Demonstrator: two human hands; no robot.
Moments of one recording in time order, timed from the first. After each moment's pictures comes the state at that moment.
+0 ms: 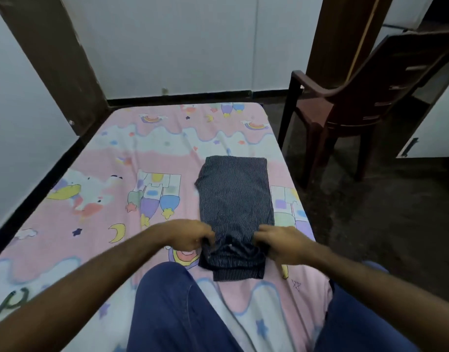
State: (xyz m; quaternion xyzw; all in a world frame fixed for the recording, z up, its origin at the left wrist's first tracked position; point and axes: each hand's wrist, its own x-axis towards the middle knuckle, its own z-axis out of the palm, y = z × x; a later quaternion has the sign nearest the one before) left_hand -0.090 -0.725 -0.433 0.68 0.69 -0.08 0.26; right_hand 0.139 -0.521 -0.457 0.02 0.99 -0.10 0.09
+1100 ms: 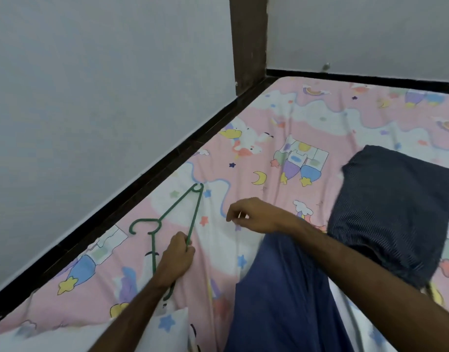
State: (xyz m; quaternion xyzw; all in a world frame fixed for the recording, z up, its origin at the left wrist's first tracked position) left_hand 0.031 -1.096 -0.516 -0.07 0.95 0.29 0.10; right_hand -0.032 -0.828 -0.437 -0.31 0.90 -0.27 0.14
